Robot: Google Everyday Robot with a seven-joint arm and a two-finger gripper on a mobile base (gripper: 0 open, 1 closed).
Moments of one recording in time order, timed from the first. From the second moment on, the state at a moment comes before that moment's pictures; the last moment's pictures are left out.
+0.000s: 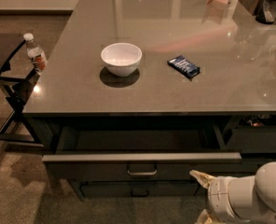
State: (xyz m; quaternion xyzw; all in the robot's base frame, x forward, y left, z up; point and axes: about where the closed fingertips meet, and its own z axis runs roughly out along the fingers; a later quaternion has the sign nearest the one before) arm 0.327 -0.163 0.647 -0.64 0.72 0.08 0.25
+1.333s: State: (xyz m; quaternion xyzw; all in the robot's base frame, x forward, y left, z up) arm 0.459 -0.207 0.638 -0.58 0.75 0.03 0.30
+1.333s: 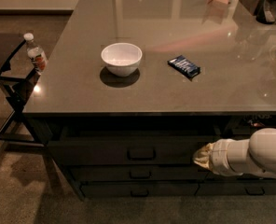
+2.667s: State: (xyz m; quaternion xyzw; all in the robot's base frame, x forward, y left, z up) arm 0.459 -0.207 0.638 -0.58 0.75 0.03 0.30
